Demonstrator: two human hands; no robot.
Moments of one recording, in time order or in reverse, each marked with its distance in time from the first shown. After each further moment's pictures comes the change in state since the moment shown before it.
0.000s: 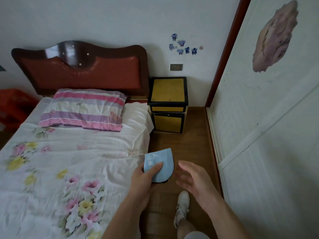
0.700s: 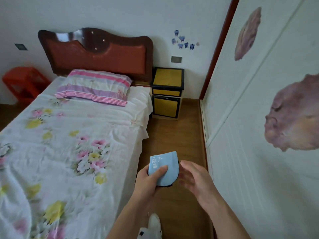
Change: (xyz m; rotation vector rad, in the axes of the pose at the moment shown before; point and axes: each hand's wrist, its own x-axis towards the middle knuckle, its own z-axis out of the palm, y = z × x) left_hand -0.269 -0.167 -0.042 -0.035 -0.035 0.033; right_hand -0.254 0.166 -0.047 -0.130 -0.020 -0.086
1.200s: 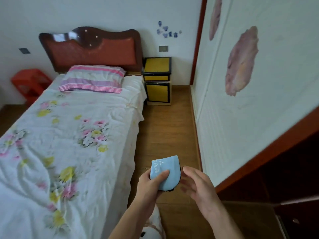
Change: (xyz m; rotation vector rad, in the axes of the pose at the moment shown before) left_hand -0.230 -0.150 0.038 0.052 -0.043 -0.047; right_hand -0.236 0.143 -0.094 0.146 0.083 0.031
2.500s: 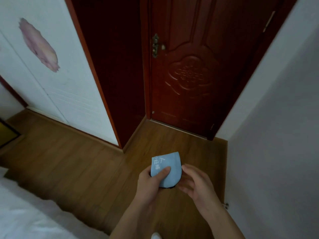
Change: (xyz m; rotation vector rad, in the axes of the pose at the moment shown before) left_hand -0.356 -0.168 -0.196 0.615 -1.099 -0.157; right_hand -0.491 0.355 0.174 0.647 1.024 -0.304
